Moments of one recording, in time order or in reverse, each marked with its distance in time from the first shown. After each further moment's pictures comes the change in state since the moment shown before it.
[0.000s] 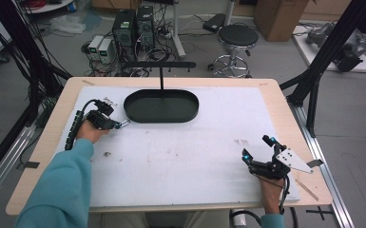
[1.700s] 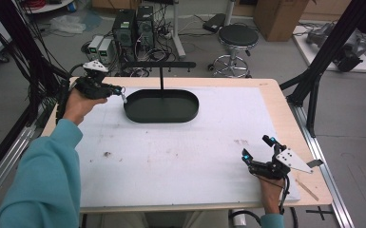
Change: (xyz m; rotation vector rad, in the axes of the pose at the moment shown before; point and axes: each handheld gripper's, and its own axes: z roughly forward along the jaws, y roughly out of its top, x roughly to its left) left arm 0.006 0.079 -0.096 -0.345 -0.085 0.110; right arm 0.000 0.000 0.000 0.000 -0.002 -0.003
